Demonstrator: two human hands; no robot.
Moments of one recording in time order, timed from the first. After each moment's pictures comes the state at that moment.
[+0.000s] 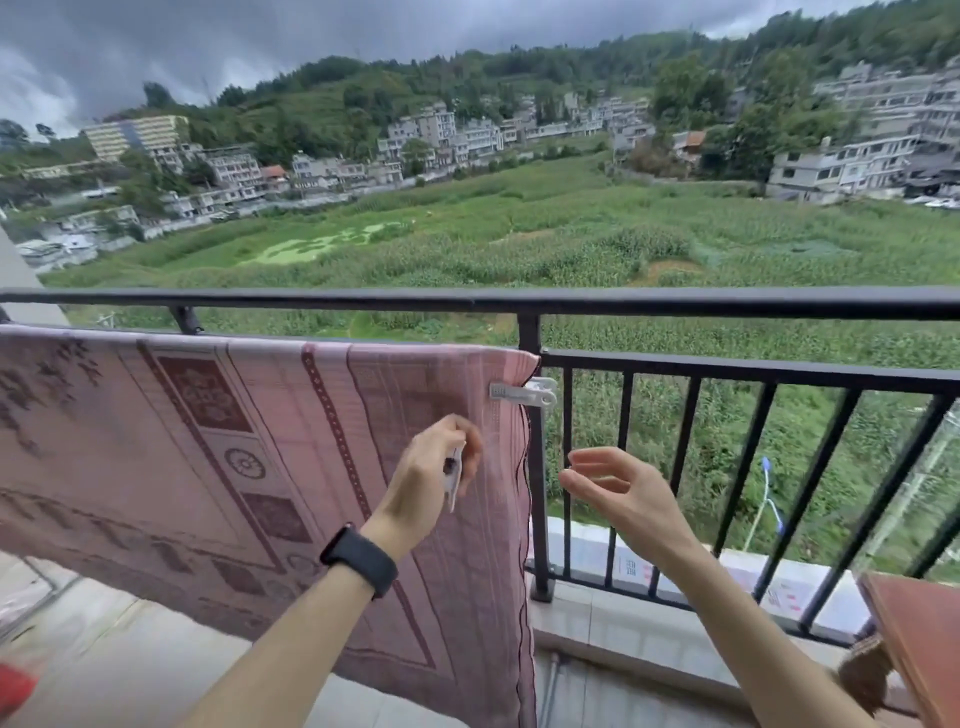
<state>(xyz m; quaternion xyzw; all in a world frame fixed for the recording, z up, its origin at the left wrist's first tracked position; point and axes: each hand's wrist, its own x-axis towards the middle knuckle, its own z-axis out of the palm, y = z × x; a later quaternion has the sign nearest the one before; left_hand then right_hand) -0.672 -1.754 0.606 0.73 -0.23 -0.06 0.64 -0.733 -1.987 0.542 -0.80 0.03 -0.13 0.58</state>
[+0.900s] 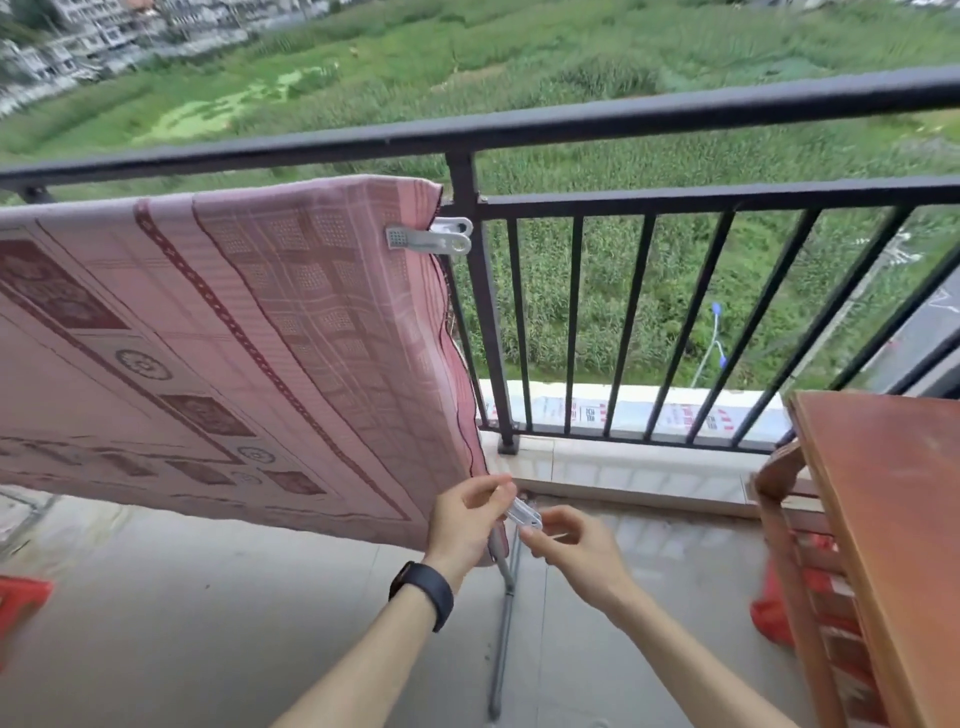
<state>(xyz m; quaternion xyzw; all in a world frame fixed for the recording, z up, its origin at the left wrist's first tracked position) -0.756 -1.806 0.401 0.76 0.01 -0.22 0.62 -0.835 -1.946 0.348 -0.72 0.22 0.03 0.66</state>
